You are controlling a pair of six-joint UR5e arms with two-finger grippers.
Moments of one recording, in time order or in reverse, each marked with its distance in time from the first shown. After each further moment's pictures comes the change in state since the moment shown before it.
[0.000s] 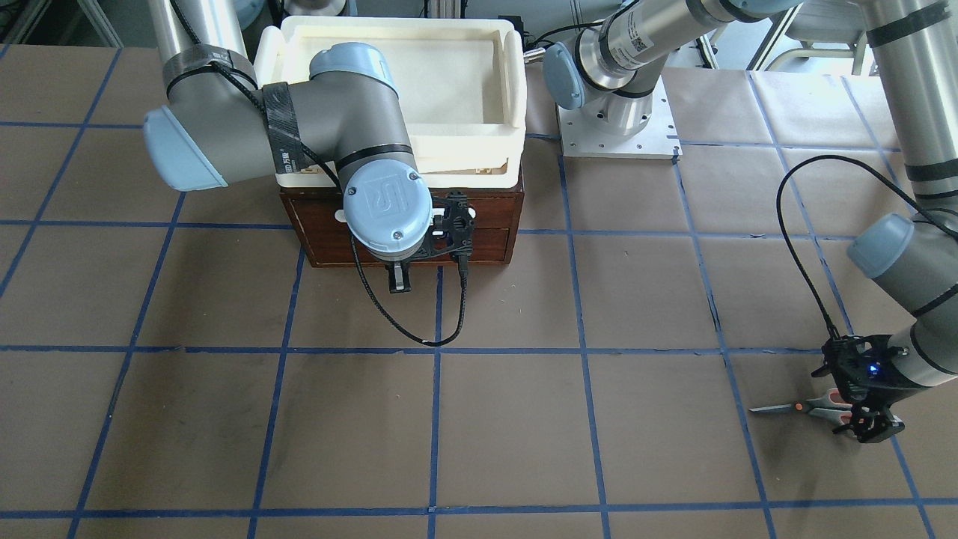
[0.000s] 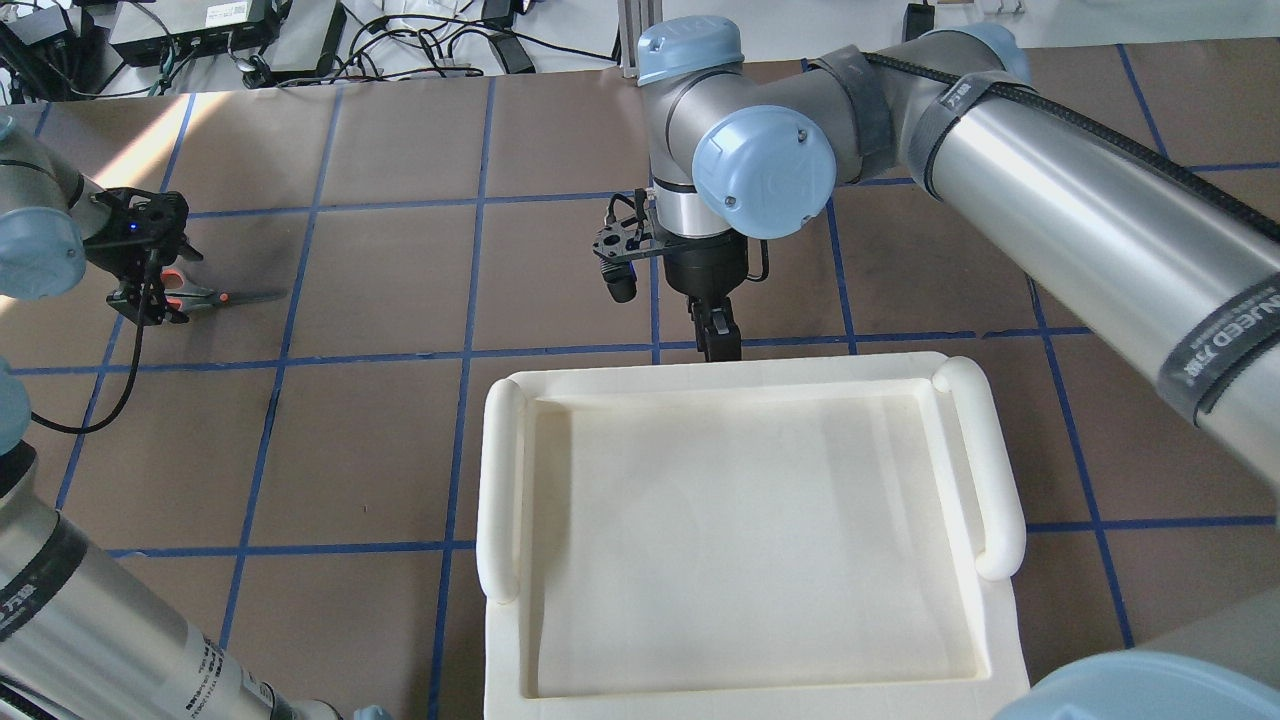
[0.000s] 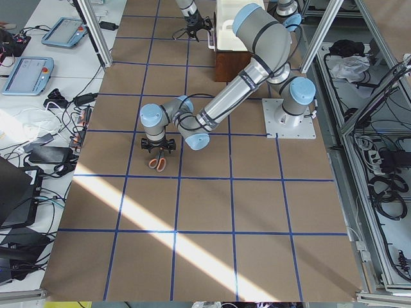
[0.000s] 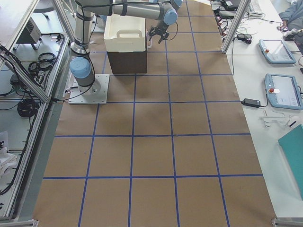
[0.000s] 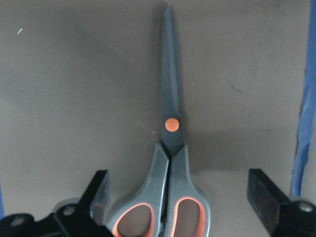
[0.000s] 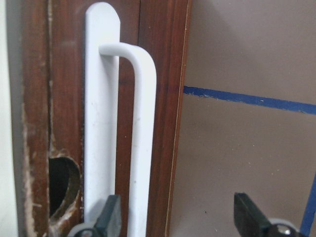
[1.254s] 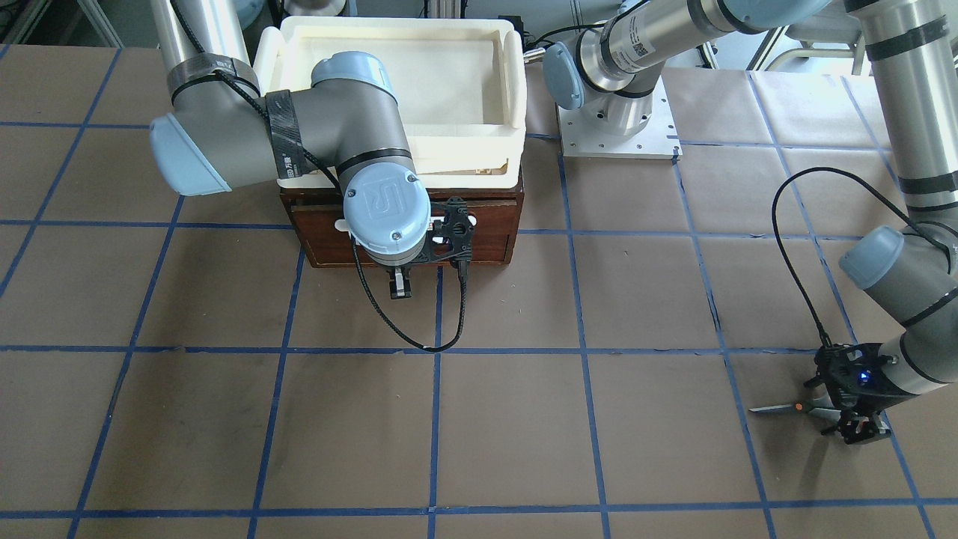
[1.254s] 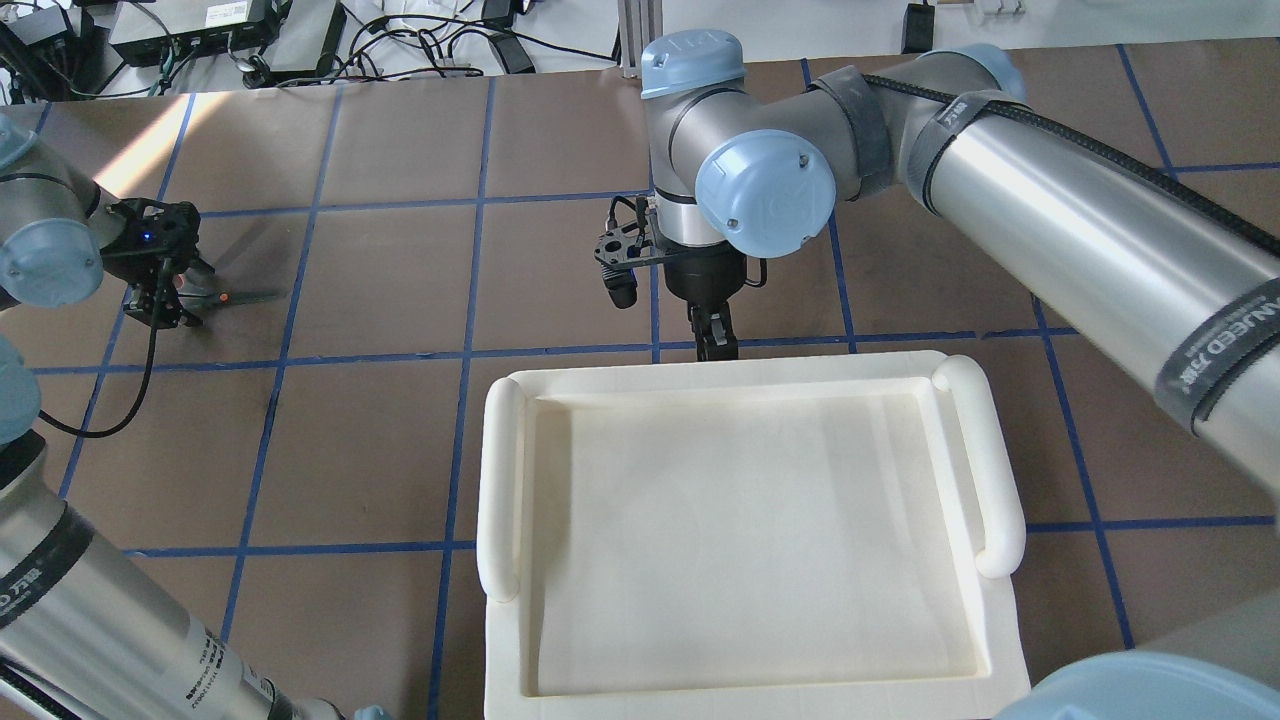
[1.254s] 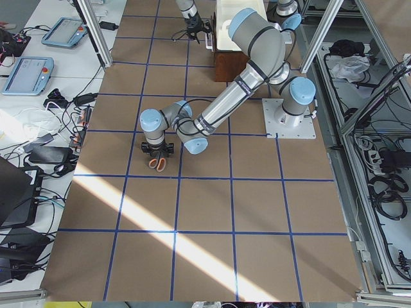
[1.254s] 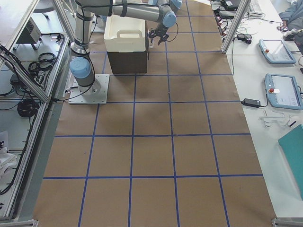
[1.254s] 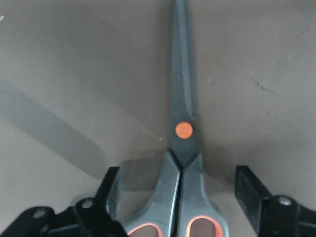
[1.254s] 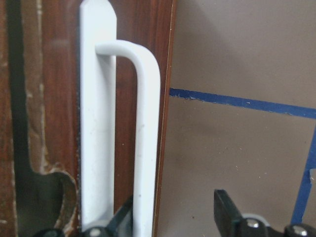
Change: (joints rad) left arm -0.001 -0.031 0.002 0.018 0.001 0.004; right arm -0.001 0.000 0.032 -0.080 0.001 0.003
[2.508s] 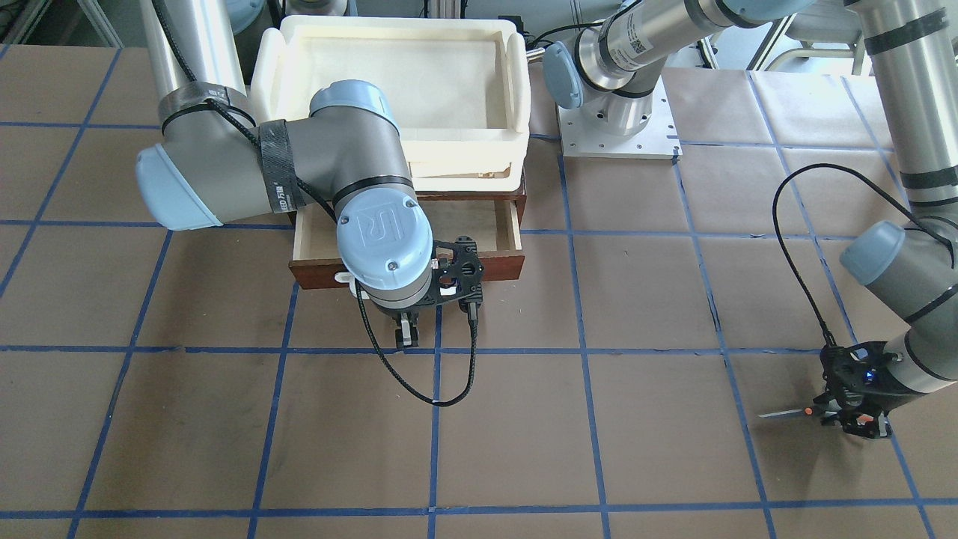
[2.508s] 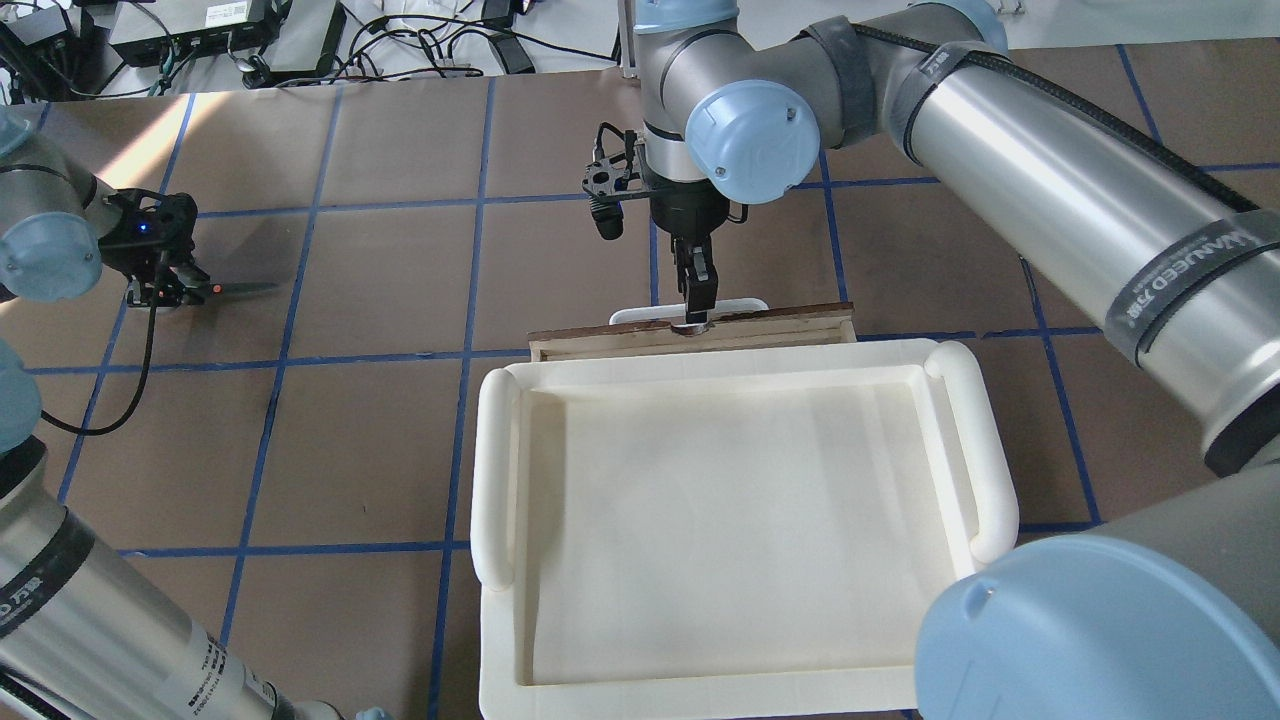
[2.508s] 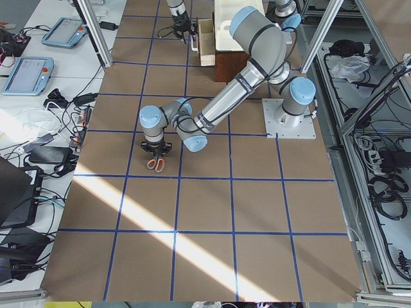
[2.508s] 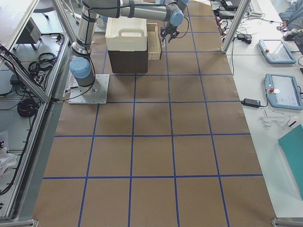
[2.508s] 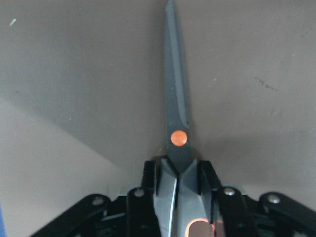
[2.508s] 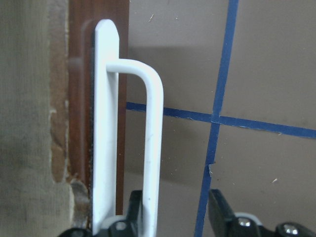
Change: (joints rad) left arm -0.011 0.027 0.001 0.016 0.016 0.000; right arm -0.018 0.097 -0.162 -0.076 0.002 -0.005
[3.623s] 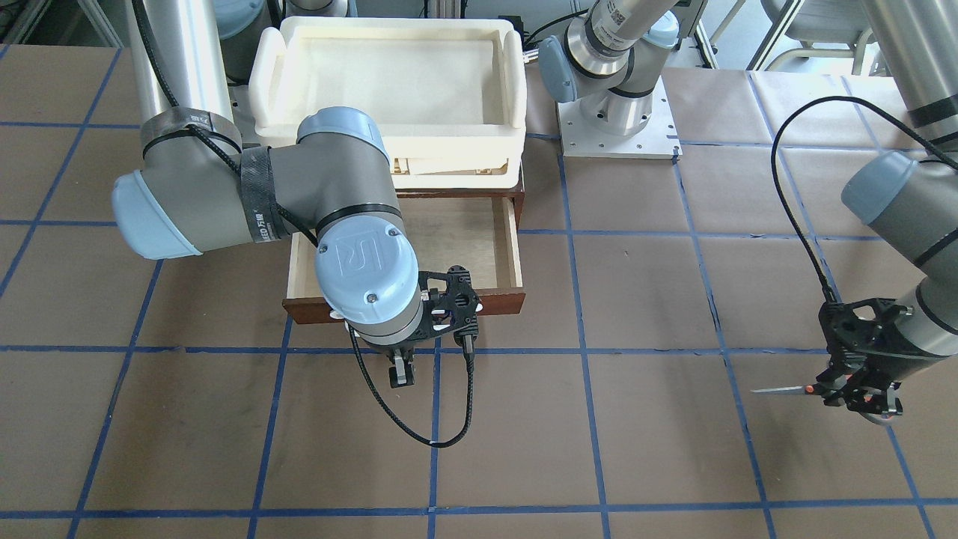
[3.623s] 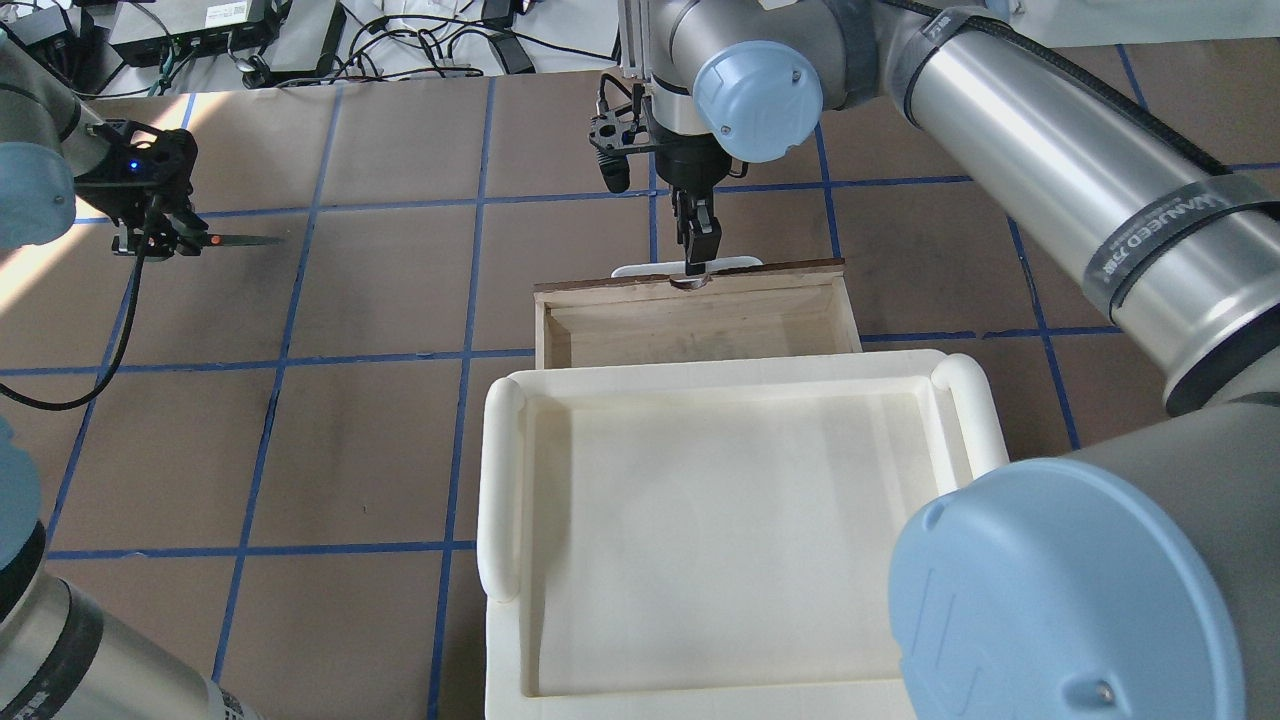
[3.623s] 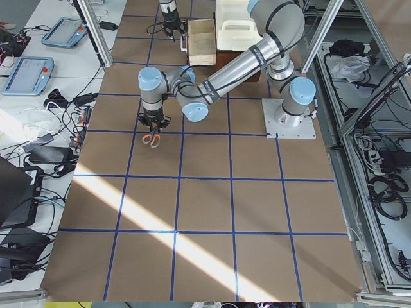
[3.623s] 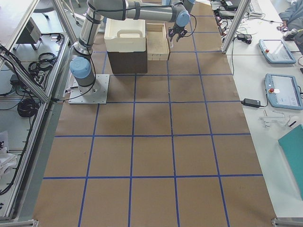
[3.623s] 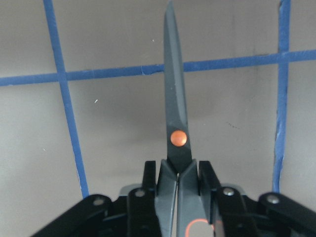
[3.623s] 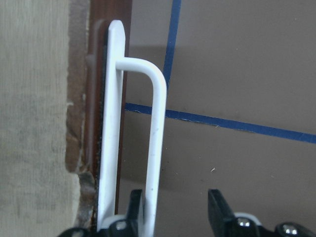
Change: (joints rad) left arm -0.101 0.201 0.000 -0.164 0.005 -0.021; right arm -0.029 0.057 -0.098 -0.036 0.000 -0.056
